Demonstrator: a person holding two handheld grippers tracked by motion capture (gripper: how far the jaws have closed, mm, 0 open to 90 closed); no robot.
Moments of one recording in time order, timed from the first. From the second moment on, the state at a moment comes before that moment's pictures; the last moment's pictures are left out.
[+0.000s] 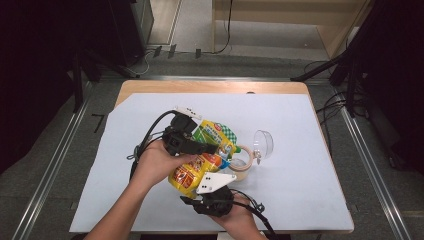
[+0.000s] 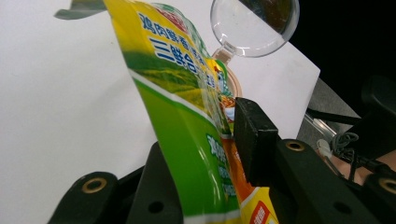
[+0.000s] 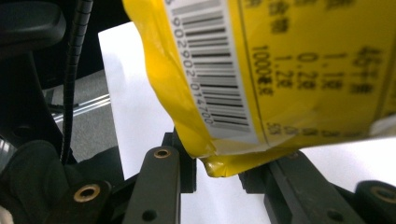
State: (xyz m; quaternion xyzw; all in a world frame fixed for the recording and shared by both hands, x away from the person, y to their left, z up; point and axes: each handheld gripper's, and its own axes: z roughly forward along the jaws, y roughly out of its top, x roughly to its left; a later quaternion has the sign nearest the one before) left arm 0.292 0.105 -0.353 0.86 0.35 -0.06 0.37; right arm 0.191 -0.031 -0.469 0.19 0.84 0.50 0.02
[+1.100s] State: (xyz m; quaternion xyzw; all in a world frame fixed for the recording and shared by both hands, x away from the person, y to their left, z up) left arm 0.318 0.092 -0.350 0.83 0.39 -0.11 0.38; right arm 0.210 -0.031 -0.447 0.20 0.84 0.51 0.02
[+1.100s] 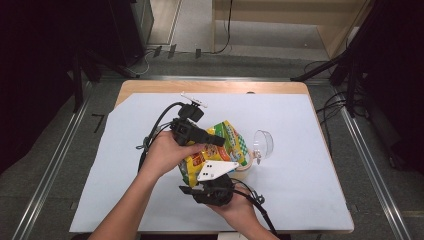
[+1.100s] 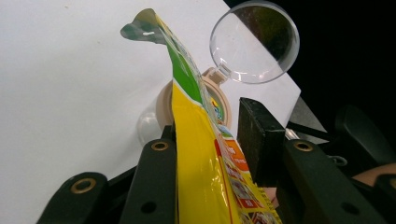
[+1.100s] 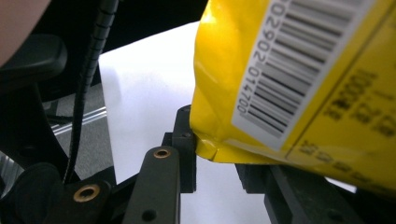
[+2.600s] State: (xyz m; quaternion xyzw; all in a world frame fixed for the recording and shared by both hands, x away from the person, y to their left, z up) left arm 0.308 0.097 -0.337 0.84 0.37 -0.08 0.38; right arm 0.218 -0.022 -0.449 0.21 0.84 0.51 0.00
